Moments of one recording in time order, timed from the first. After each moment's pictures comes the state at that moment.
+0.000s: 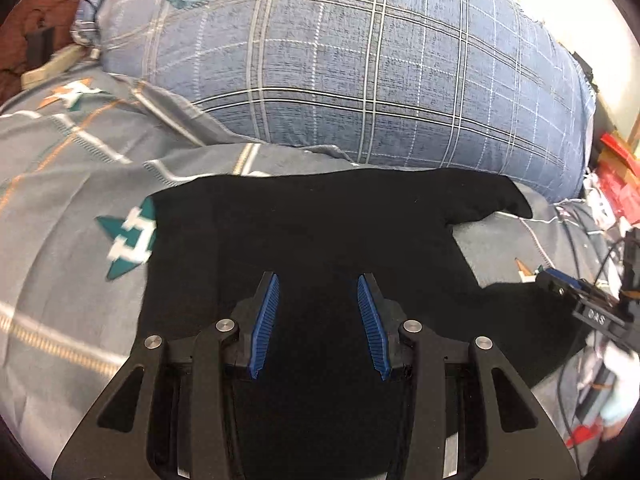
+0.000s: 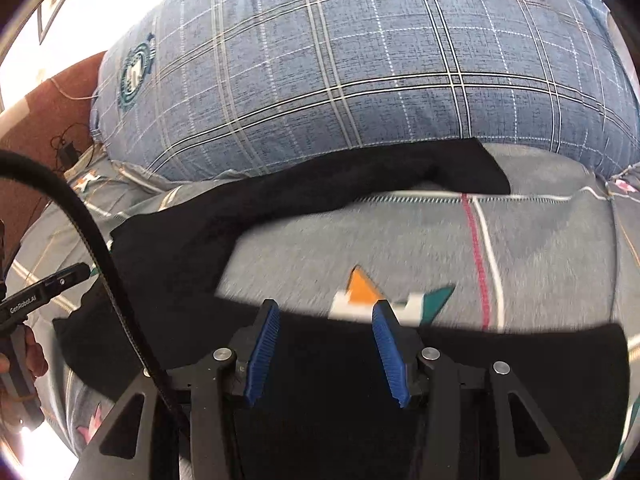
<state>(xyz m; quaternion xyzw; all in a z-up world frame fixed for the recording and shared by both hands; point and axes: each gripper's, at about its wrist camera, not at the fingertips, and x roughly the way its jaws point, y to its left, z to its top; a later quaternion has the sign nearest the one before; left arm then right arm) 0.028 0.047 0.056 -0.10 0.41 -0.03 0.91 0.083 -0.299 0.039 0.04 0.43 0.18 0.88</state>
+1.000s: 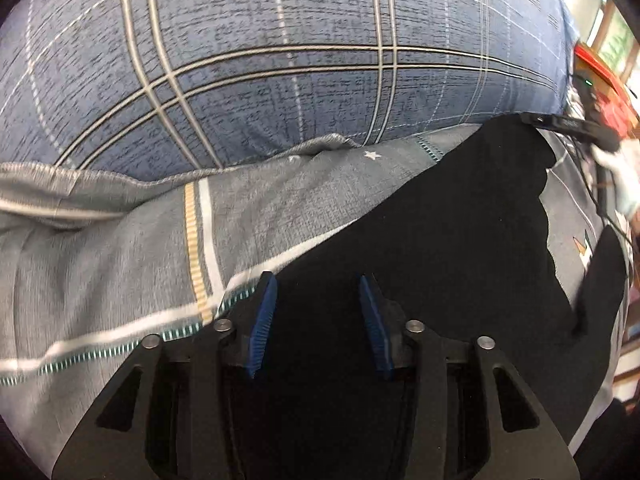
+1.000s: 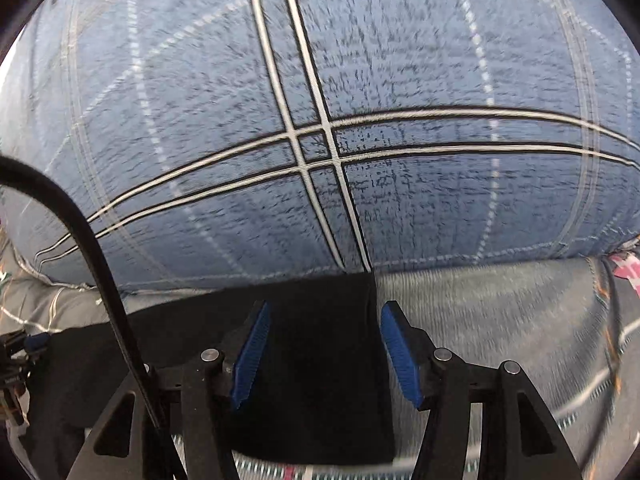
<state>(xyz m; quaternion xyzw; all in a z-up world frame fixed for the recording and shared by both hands) 0.202 0.078 0.001 0.02 0.50 -0.18 0.85 0.321 -0.377 0.019 0.04 0.49 0.11 0.87</state>
